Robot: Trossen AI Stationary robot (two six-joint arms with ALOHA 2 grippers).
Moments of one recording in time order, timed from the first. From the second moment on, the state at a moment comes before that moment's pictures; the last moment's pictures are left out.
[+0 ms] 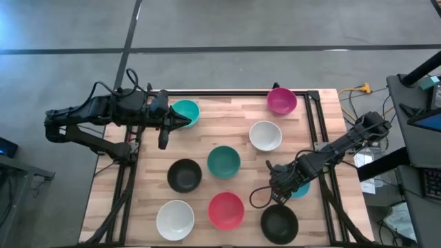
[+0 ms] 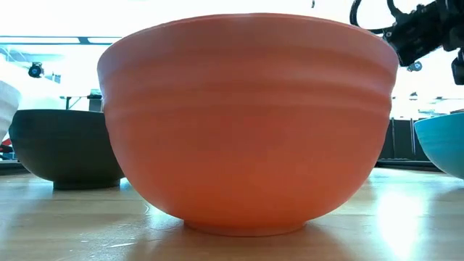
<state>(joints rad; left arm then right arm) -0.02 1.06 1.45 -0.70 -0.10 -0.20 0.52 1.44 0.95 -0.89 -0.19 1.30</state>
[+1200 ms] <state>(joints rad) -0.02 1.07 1.45 -0.70 -0.10 -0.20 0.52 1.44 0.87 -0.80 -0.21 1.22</state>
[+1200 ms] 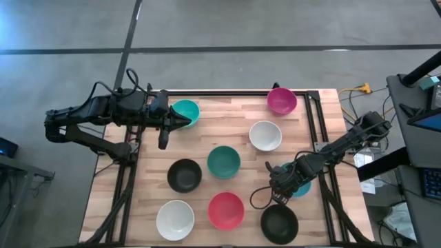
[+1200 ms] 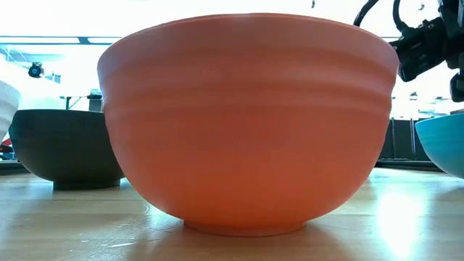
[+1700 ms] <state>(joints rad) -0.02 1.07 1.45 -0.70 -0.11 -0.20 0.51 1.44 0.89 -0.86 -0.30 1.16</state>
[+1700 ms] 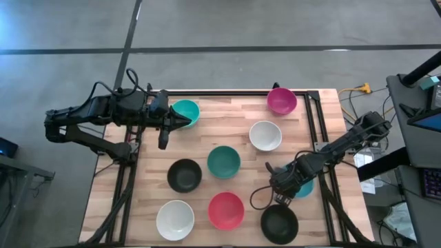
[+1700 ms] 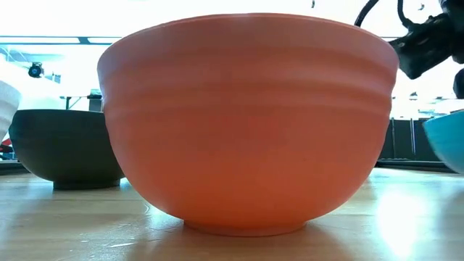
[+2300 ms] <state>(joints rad) -0.02 1.07 1.45 -0.70 -0.11 -0.19 0.46 1.37 1.41 -1.51 -0.25 1.02</state>
